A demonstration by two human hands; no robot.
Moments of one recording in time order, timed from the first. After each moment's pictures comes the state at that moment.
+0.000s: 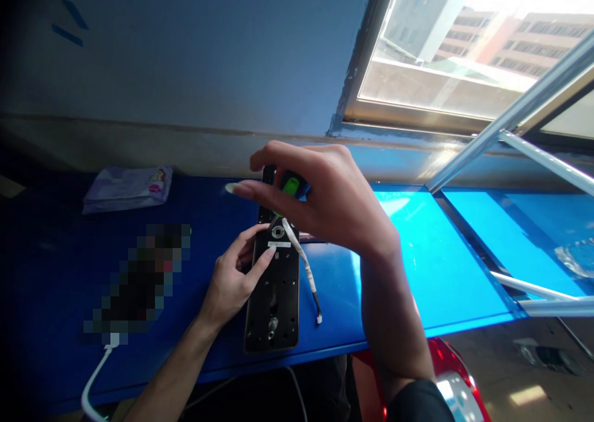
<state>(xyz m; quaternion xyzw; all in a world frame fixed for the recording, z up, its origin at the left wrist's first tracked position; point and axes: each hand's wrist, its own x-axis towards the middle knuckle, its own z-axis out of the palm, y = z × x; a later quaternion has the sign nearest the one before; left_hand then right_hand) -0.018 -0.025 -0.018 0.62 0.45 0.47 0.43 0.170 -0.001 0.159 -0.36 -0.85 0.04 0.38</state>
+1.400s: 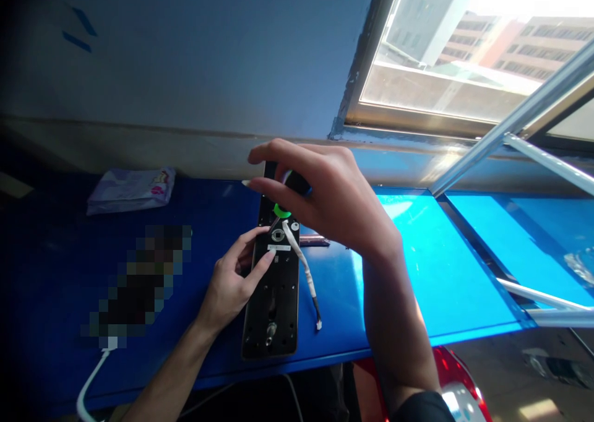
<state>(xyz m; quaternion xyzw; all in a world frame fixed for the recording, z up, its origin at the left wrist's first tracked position) -0.018 -0.025 -0.017 0.62 0.46 0.46 0.43 0.173 0.005 0.156 -0.36 -0.85 0.03 0.38</state>
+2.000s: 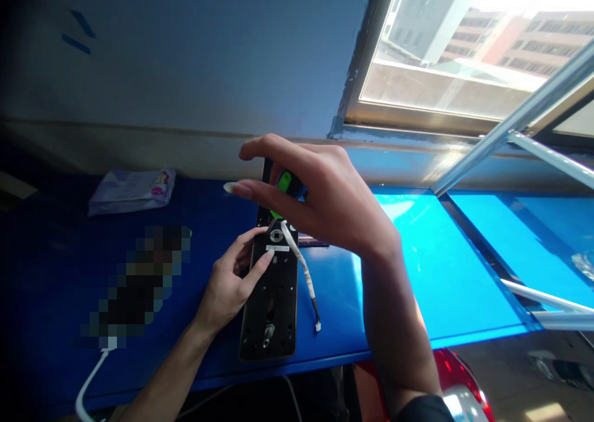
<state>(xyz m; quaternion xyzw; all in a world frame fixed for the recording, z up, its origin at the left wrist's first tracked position) -0.019 -0.025 -0.017 0.62 0.46 0.46 0.43 0.175 0.002 0.160 -0.37 -0.85 0.05 0.36</state>
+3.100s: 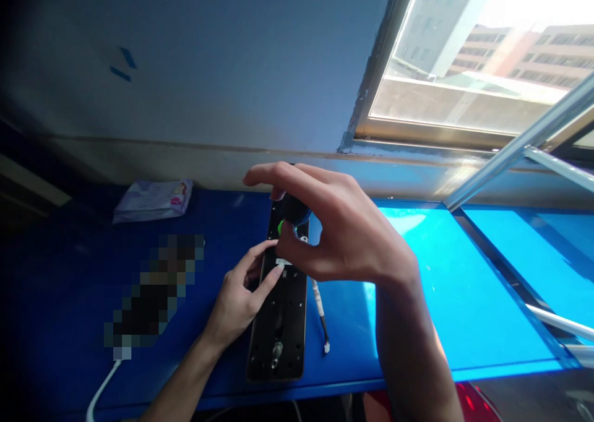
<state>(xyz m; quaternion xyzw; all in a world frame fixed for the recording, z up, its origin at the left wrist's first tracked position) -0.020 -0.027 -0.016 0.63 0.46 0.46 0.43 0.175 0.000 0.157 -0.31 -0.88 0.06 0.36</state>
